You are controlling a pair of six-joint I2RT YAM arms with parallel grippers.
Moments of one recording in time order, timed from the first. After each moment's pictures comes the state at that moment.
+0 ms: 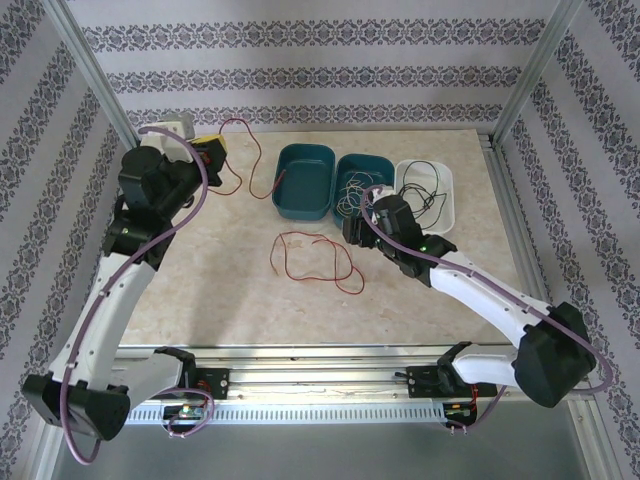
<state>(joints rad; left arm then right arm) -0.18 1.07 1.22 -0.20 0.19 -0.34 0.59 1.26 0.87 -0.26 0.11 0.45</state>
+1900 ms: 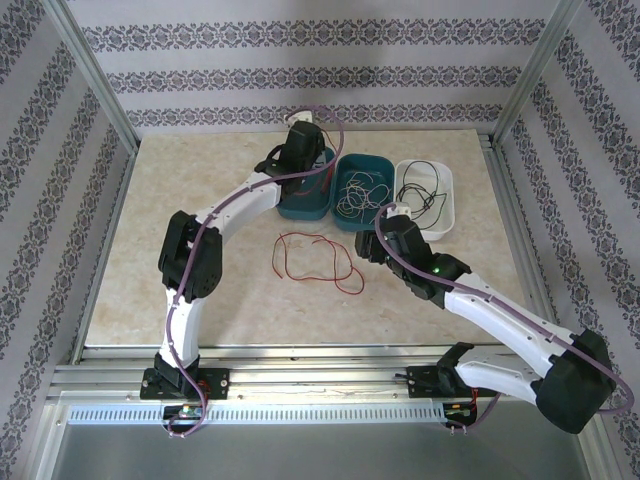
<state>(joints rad) -0.51 2.09 1.80 -0.18 -0.34 -0.44 0.65 1.08 0.76 -0.35 0.26 0.55</state>
